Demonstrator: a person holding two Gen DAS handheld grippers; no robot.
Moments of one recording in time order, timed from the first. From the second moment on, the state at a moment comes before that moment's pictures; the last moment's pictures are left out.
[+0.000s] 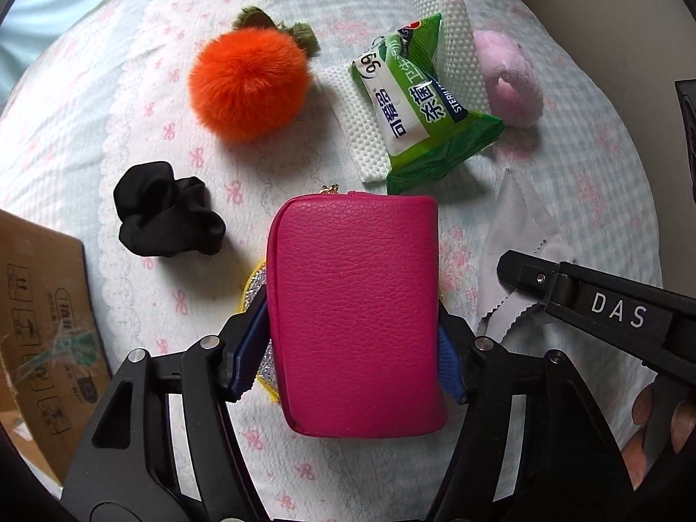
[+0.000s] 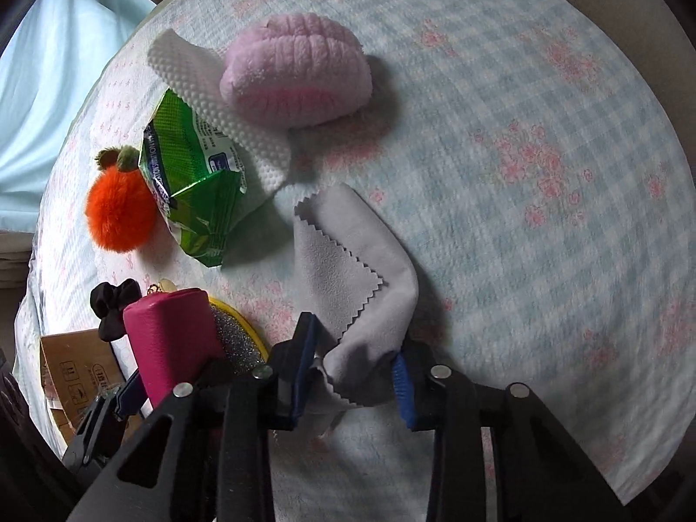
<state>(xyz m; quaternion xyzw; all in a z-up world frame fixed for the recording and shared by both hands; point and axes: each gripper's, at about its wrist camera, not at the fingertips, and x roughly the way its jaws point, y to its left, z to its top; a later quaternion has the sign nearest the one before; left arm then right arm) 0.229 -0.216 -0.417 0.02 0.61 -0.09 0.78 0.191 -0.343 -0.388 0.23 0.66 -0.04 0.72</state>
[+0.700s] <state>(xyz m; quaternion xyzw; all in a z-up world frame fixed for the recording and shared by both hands) 0.219 -0.199 -0.361 0.01 0.58 -0.10 0.81 0.159 -0.358 -0.304 0.22 0.60 -0.03 0.77</state>
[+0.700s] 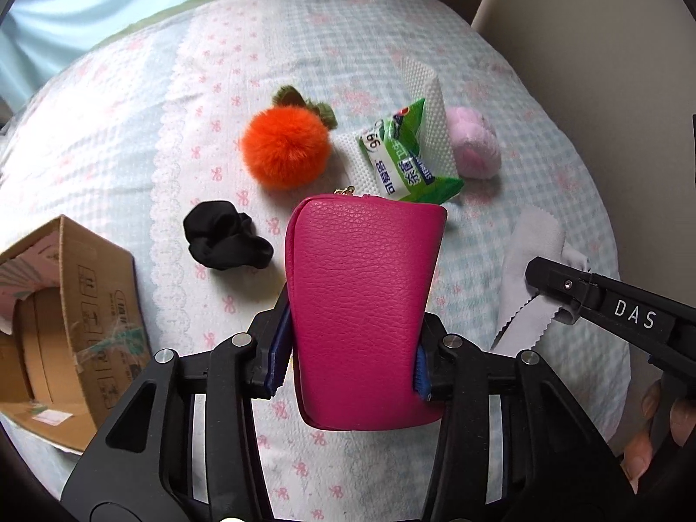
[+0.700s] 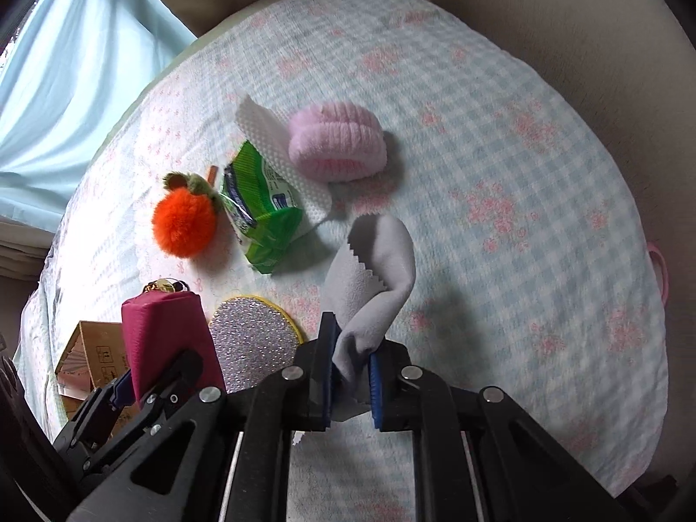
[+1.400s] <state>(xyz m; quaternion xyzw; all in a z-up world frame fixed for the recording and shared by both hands) 0.134 -0.031 -0.126 -0.03 0.46 -0.09 0.88 0.102 -0.171 -0.074 0.13 0.49 0.08 0.86</state>
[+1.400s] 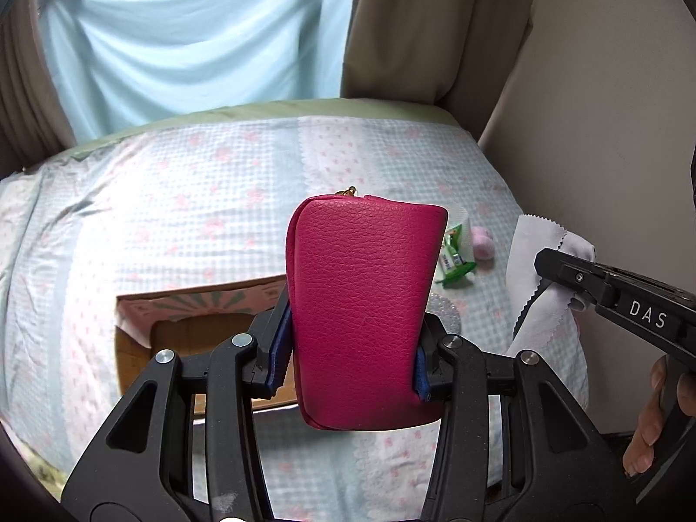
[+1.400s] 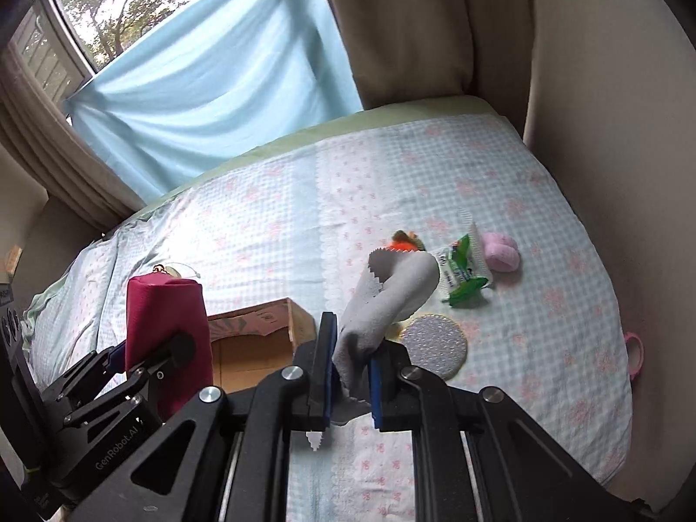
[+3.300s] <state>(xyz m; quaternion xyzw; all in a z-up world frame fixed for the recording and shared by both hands) 0.198 0.184 -0.369 0.06 0.67 -0.12 0.73 0.228 0.077 -0.311 0.05 0.72 0.12 0.68</state>
